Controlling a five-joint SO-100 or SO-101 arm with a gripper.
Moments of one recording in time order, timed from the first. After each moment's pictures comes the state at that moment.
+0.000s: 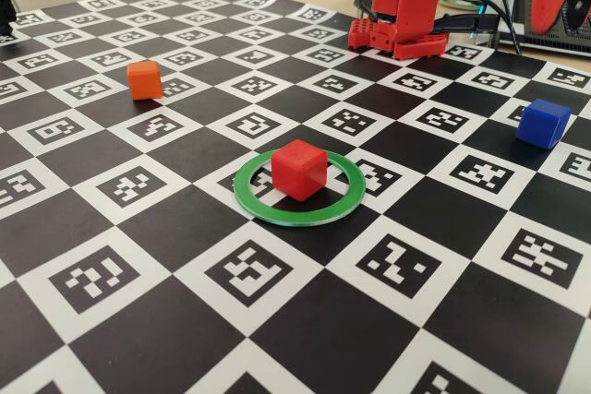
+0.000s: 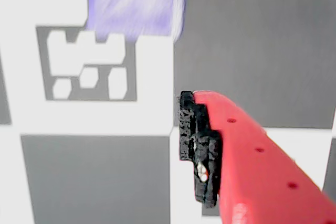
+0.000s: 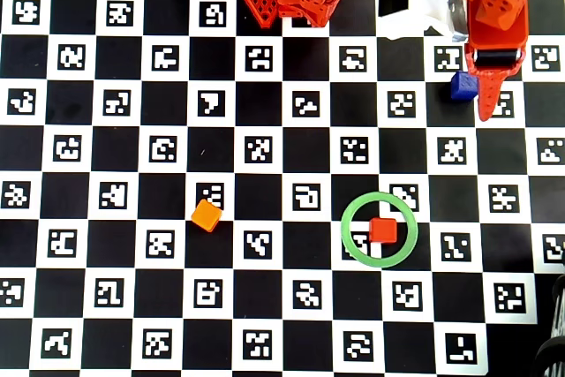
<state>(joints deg) -61.5 97.6 102.4 75.7 63.5</state>
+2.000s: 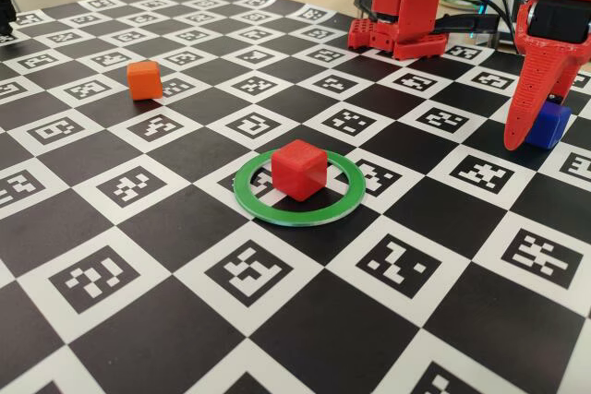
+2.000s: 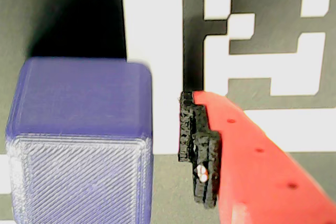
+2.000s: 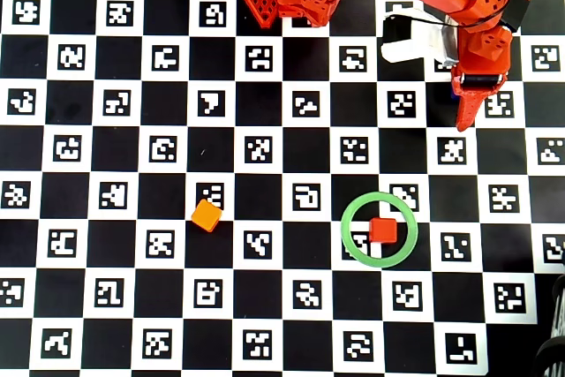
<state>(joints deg) -63.7 83.4 111.3 56.4 65.8</state>
